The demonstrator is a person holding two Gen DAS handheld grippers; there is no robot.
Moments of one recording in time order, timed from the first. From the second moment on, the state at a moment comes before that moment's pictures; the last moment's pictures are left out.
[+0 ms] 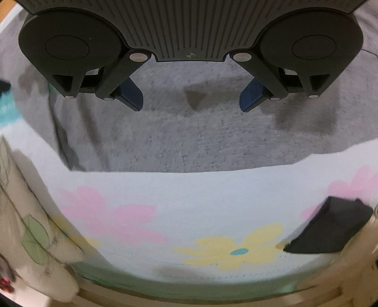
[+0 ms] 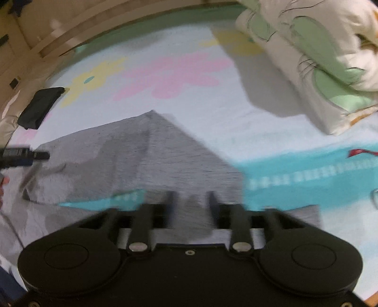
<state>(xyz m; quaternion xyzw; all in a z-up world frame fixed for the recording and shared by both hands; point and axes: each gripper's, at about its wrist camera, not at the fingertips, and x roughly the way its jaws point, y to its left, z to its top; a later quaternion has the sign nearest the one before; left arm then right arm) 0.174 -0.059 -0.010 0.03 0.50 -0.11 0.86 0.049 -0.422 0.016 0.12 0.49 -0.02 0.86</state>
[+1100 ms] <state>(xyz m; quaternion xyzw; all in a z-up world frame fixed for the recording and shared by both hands) 0.235 -0.011 -0.038 -0.12 0.55 -0.07 0.82 0.070 -0.394 -0.026 -0.07 0.50 -0.06 0.86</state>
